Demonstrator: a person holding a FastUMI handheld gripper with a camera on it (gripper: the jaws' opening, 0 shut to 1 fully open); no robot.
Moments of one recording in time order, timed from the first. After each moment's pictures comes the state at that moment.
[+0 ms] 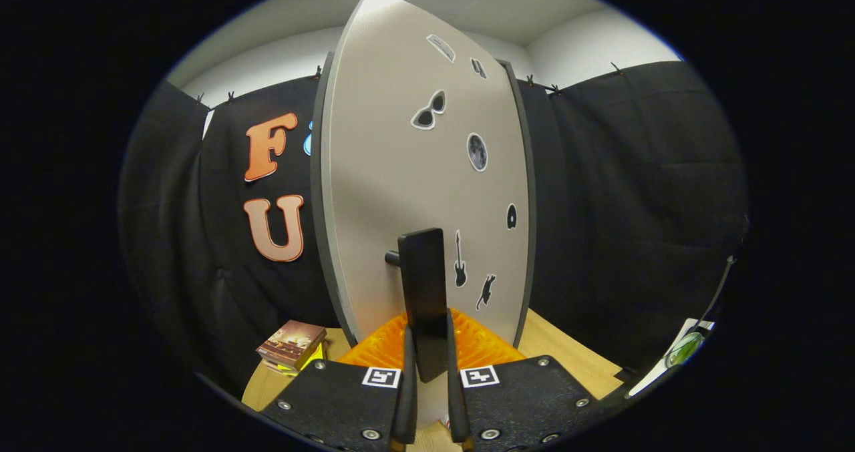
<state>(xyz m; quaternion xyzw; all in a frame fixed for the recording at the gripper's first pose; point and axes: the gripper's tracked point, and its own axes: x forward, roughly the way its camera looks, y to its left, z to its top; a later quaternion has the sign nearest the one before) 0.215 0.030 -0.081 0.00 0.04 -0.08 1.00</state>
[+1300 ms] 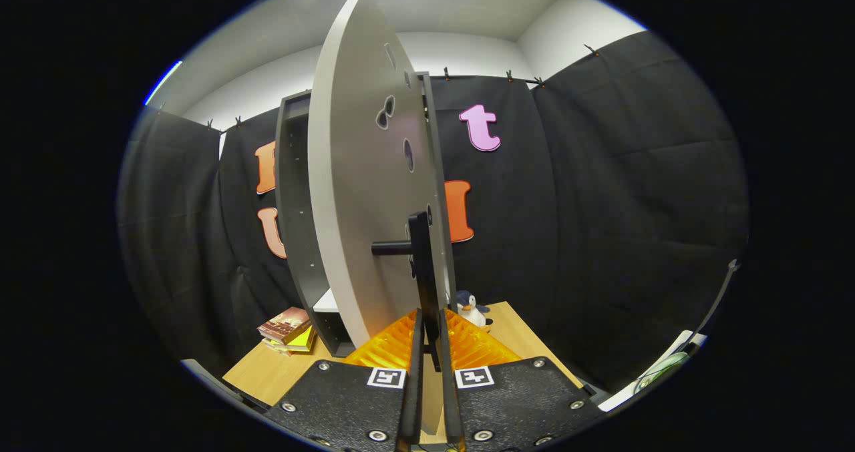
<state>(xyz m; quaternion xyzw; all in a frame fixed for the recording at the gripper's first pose) 0.190 -0.016 -0.079 0.03 0.04 -0.01 1.00</state>
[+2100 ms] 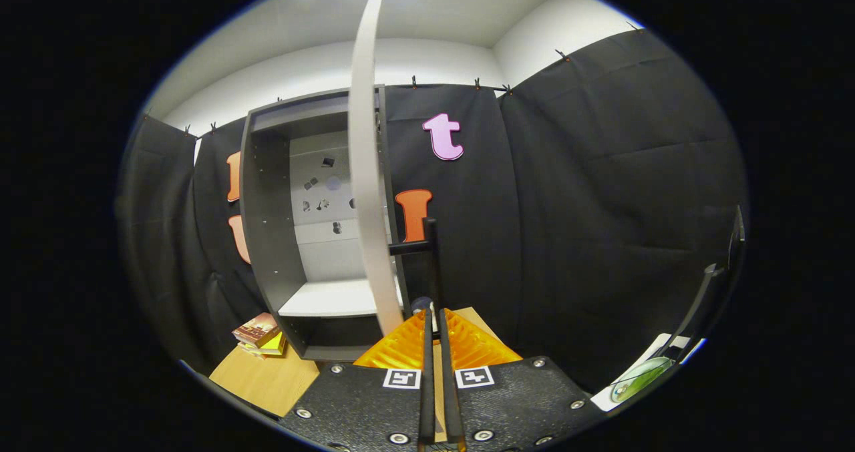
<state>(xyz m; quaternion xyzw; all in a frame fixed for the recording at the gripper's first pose) 0.191 -0.055 -0.073 0.02 0.02 -0.08 1.00</state>
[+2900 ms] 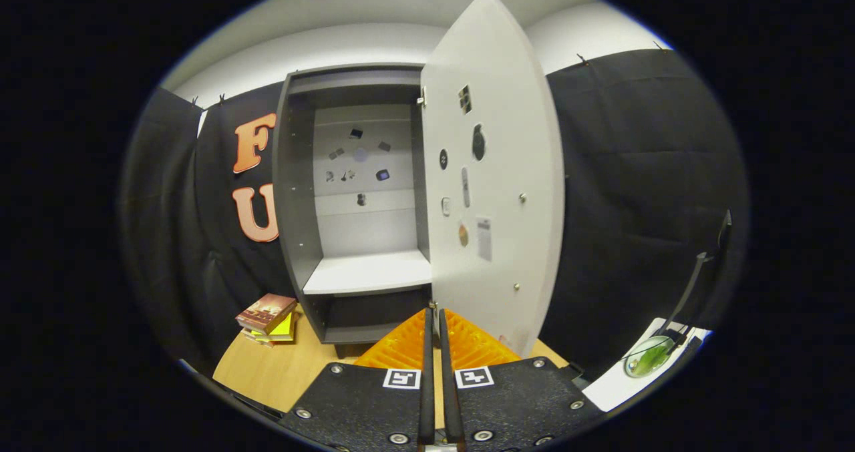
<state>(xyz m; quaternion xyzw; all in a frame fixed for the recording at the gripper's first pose) 0.180 -0.012 -0.103 0.01 0.08 -0.09 0.99</state>
